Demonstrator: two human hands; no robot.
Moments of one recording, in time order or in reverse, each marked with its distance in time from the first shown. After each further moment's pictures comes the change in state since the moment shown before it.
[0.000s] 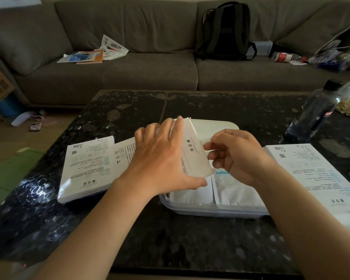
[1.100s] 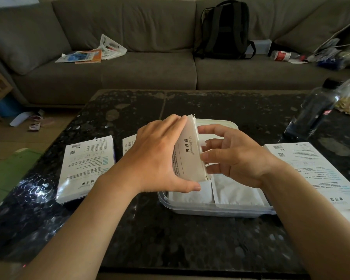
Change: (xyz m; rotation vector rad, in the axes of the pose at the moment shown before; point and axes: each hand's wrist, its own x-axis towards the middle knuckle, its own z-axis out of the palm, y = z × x) left_hand -0.005 -0.019 -0.011 -0.235 -0.049 0.200; right_hand -0.007 -0.004 -0.009 -0.151 -0.353 -0.057
